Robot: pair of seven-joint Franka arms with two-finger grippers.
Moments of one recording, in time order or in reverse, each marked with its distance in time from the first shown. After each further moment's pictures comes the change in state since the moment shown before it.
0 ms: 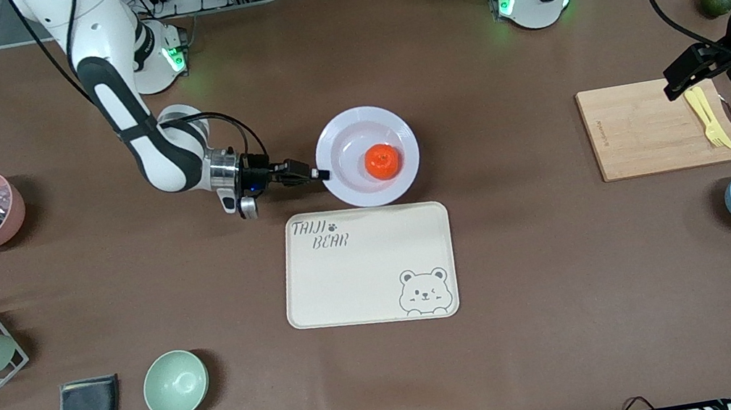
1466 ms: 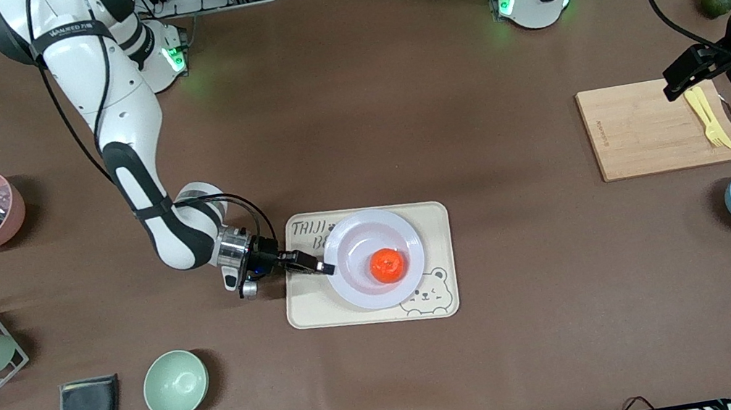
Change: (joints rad) left arm 0.000 0.002 0.000 -0.001 0.001 0.000 0.000; right arm -0.088 0.403 -0.007 0.491 -0.002 0.120 -0.030
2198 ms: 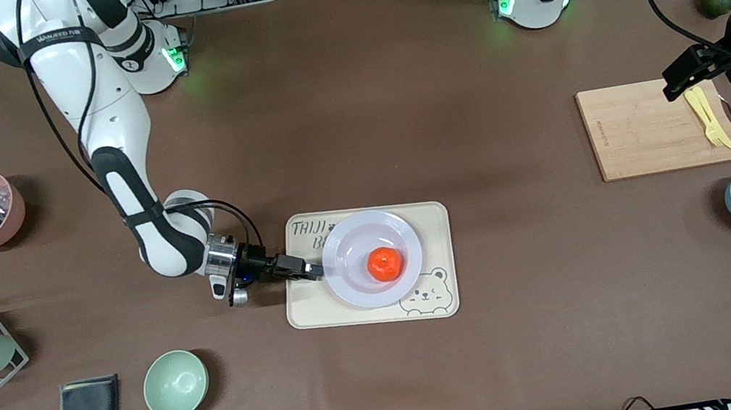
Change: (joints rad) left arm 0.000 0.000 0.000 -0.001 0.000 0.000 0.000; right arm -0.049 -0.002 -0.005 0.018 -0.184 -0.001 0.111
